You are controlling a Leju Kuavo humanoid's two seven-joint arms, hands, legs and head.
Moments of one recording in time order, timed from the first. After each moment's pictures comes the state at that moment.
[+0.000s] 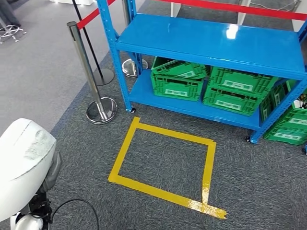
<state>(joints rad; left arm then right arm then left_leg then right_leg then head) 0.20 0.09 -0.16 -1.80 -0.27 0.45 -0.50 -0.07 0.18 -1.47 -0.23 0.80 0.08 0.03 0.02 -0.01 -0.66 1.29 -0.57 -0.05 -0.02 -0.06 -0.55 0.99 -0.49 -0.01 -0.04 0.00</state>
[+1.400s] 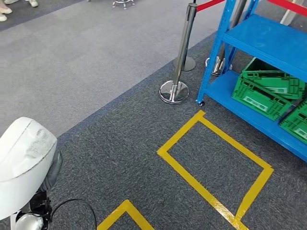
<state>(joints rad) 0.20 0.09 -0.16 -1.80 -0.27 0.45 -0.50 -0.07 0.18 -1.47 -0.23 0.80 0.08 0.03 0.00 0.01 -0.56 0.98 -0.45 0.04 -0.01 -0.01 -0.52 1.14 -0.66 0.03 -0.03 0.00</state>
